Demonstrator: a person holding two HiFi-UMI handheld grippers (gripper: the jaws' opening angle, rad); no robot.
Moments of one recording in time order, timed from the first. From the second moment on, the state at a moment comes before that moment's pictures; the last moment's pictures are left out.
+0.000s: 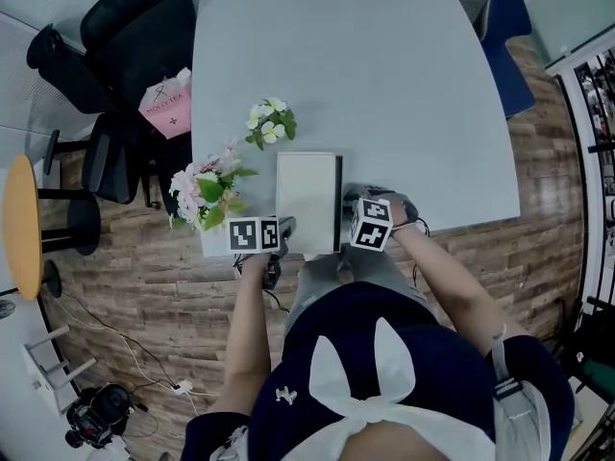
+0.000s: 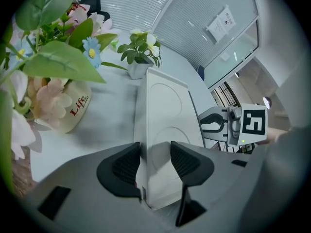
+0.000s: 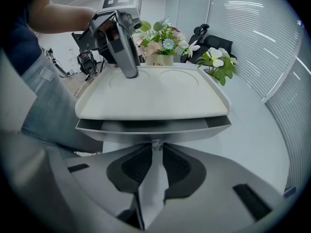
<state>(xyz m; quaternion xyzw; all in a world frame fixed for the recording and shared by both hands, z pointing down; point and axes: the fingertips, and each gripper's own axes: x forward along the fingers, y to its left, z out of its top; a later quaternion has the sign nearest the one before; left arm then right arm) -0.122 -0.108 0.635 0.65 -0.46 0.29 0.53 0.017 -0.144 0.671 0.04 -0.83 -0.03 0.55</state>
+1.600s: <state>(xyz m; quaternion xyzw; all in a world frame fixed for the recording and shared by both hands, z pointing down) -0.122 -0.109 0.634 0.66 -0.45 0.28 0.53 0.070 -0.147 0.673 0.07 -0.81 -0.02 0.58</state>
